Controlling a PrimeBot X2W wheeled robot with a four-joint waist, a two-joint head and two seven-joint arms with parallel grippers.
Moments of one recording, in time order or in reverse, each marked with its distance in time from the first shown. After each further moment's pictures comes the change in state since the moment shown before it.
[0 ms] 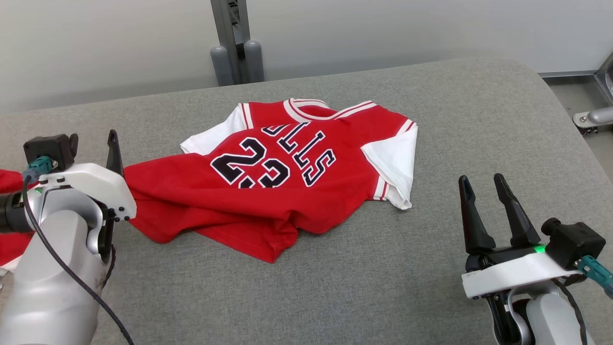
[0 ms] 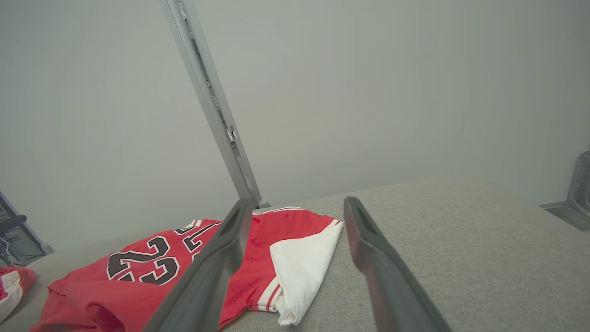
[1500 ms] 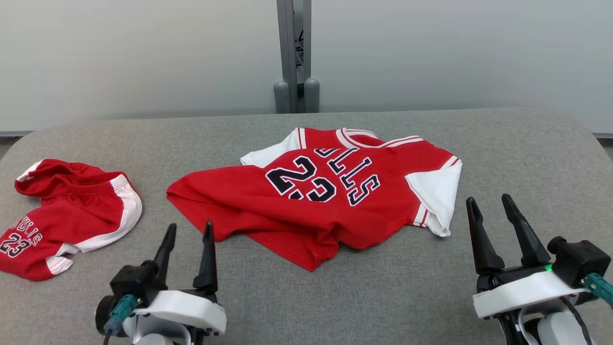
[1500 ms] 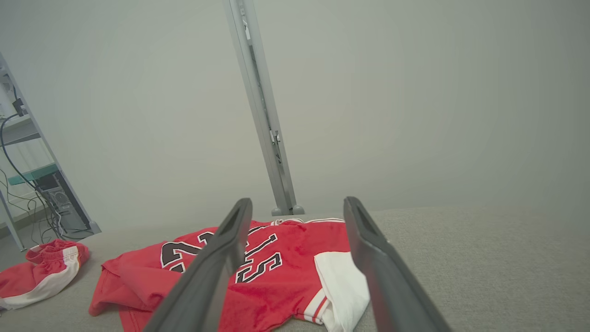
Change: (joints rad) left arm 0.629 -0.196 0.026 -0.679 0.011 0.010 -0.081; right arm 0.066 -0.054 0.007 -0.008 -0.007 0.000 0.000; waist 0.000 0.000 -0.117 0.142
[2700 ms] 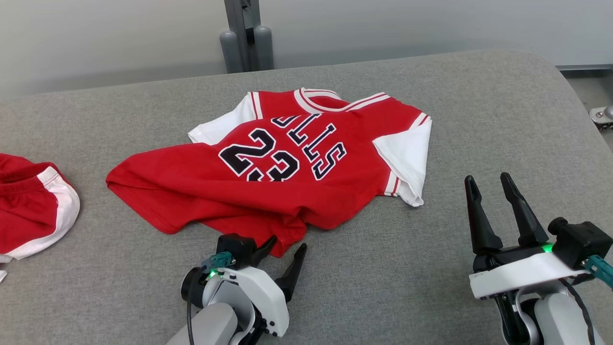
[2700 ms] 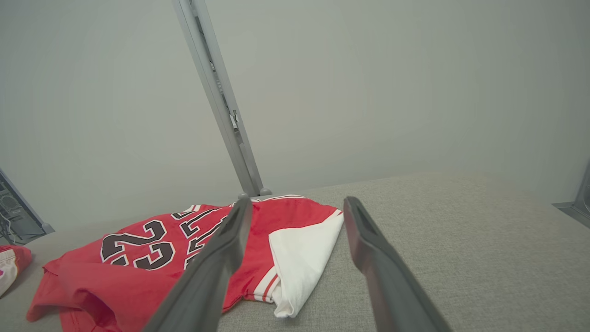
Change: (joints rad) left arm -0.354 -0.001 -0.594 0.479 -0.348 -0.120 0.078; right arm -0.063 0.014 0.002 0.001 0.011 0.000 0.000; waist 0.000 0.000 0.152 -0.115
